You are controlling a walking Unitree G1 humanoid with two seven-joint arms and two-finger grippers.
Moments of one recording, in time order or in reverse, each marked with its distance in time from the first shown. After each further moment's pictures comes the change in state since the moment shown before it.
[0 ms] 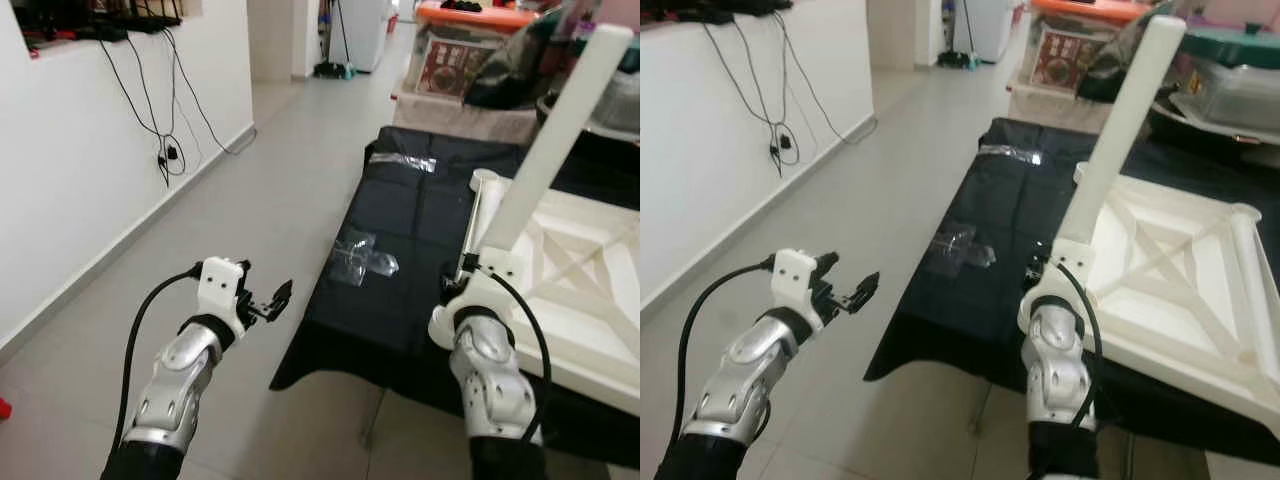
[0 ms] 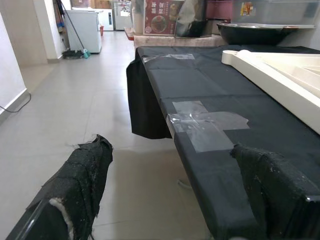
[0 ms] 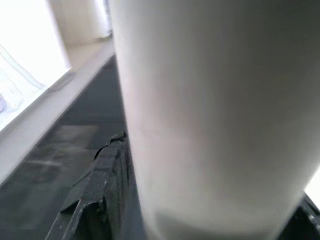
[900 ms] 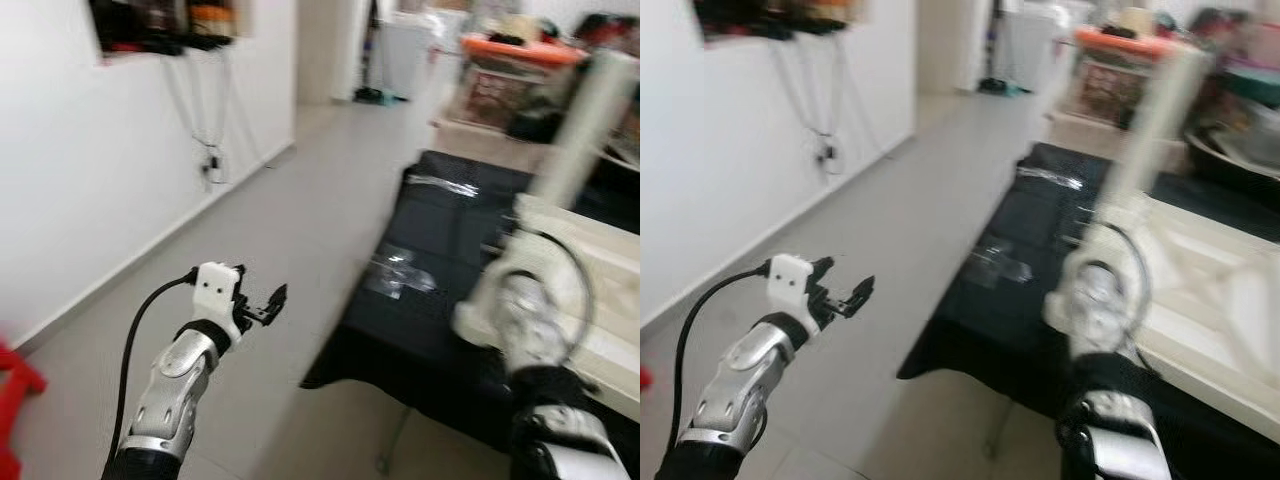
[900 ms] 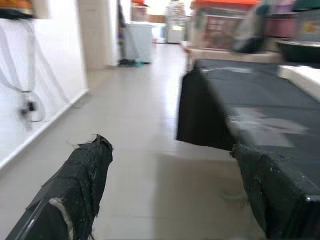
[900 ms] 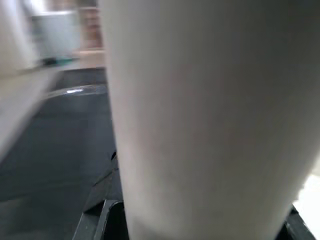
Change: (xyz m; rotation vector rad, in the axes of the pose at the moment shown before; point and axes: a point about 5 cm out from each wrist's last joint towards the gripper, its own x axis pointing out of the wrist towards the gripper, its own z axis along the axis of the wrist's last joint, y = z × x) left arm -0.009 0.007 -0.008 -0.006 0.016 0.050; right arm 0.009 -0.099 -0.006 -0.010 0.016 -0.602
